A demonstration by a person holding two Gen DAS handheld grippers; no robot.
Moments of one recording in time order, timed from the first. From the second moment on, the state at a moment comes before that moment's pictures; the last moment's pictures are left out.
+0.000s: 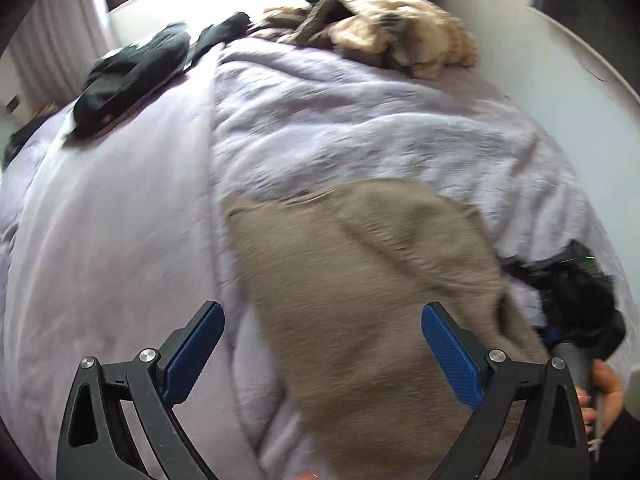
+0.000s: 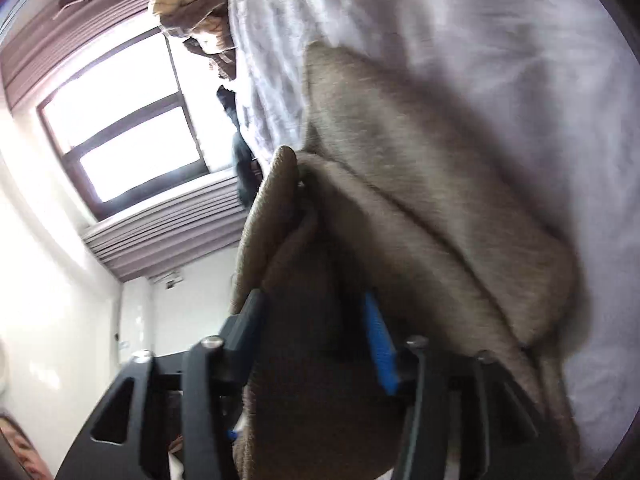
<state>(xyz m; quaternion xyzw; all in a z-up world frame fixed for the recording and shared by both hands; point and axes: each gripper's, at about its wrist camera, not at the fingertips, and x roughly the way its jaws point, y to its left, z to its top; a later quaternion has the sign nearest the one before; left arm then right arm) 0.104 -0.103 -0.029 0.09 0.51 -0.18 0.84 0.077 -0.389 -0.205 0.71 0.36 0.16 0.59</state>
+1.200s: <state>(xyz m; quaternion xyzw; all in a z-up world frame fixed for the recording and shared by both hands) 0.119 -0.073 -0.099 0.08 0.60 -0.14 0.78 0.028 -0.414 -0.125 0.37 0.54 0.03 0.75</state>
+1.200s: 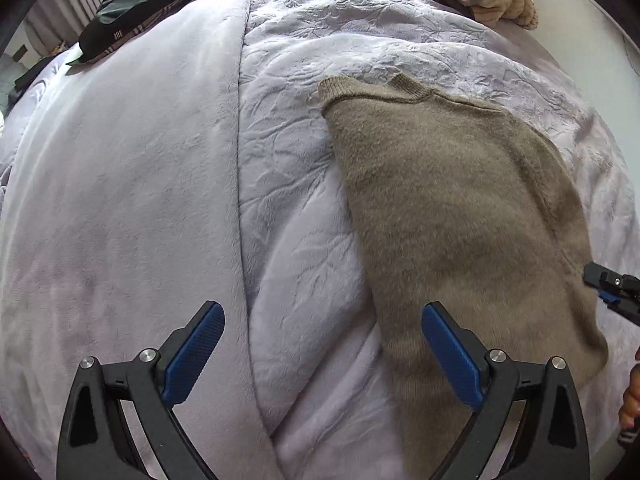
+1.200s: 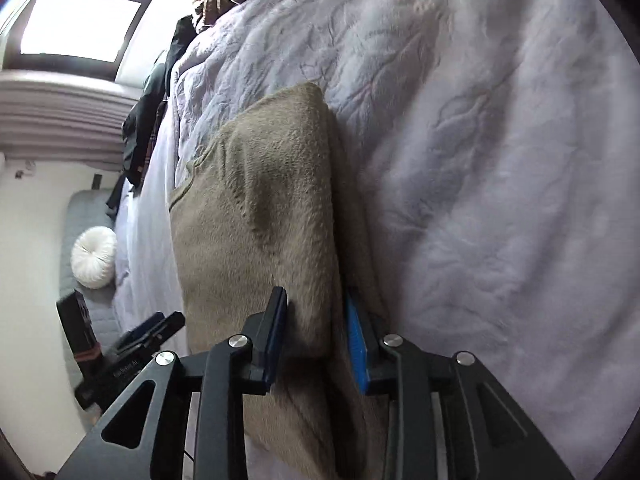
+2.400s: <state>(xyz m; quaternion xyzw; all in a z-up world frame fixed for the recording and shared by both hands) 0.019 -0.073 -0.125 0.14 0.67 -0.17 0.71 -0.057 -0.393 -0.081 0.30 0.56 0.02 0.77</state>
